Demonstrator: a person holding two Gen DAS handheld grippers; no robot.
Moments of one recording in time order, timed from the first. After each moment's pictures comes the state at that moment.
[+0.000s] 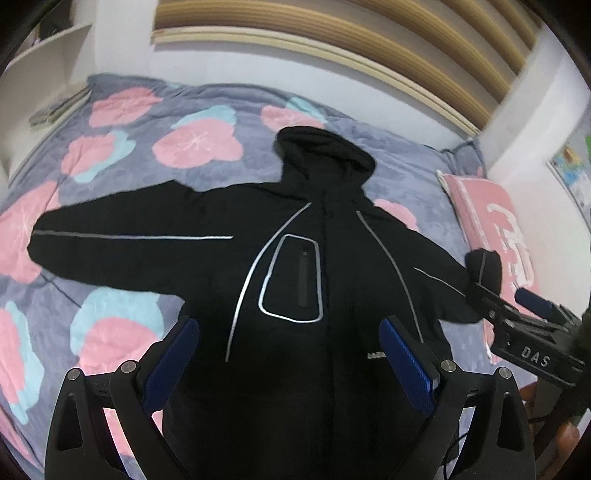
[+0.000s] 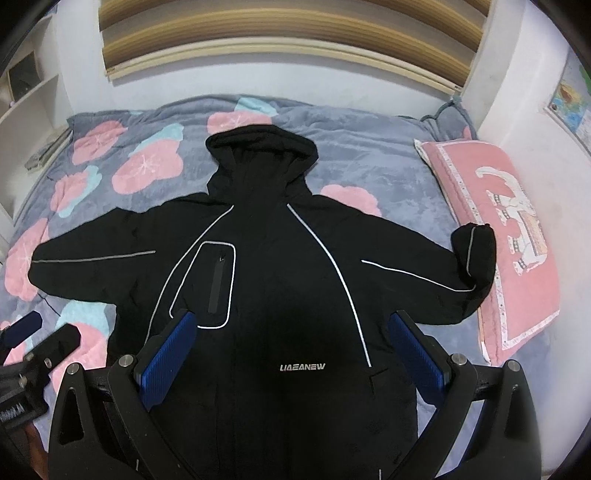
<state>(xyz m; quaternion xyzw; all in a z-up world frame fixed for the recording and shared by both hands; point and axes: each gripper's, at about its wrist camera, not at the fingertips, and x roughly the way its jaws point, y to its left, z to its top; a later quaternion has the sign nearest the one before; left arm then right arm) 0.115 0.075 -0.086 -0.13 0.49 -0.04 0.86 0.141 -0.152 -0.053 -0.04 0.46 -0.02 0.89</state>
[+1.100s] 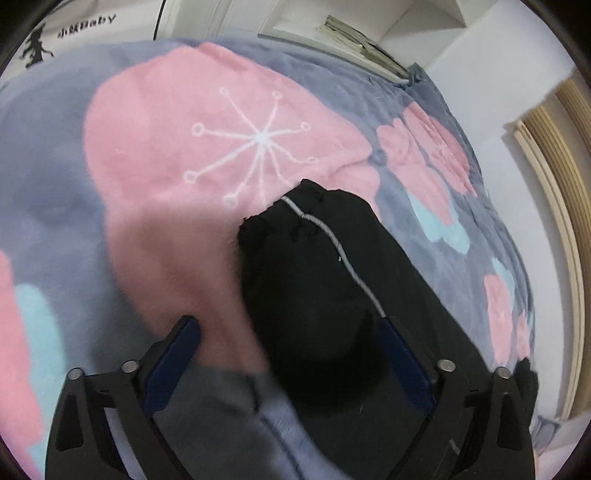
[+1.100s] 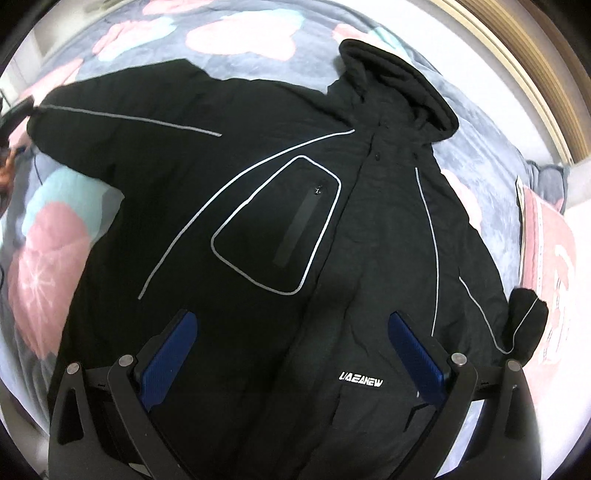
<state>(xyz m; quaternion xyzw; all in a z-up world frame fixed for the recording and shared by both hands) 0.171 0.532 -0.308 -0.42 0.36 0.28 0.78 0.192 -0.020 -0.181 -0.23 0.56 0.10 0.79</state>
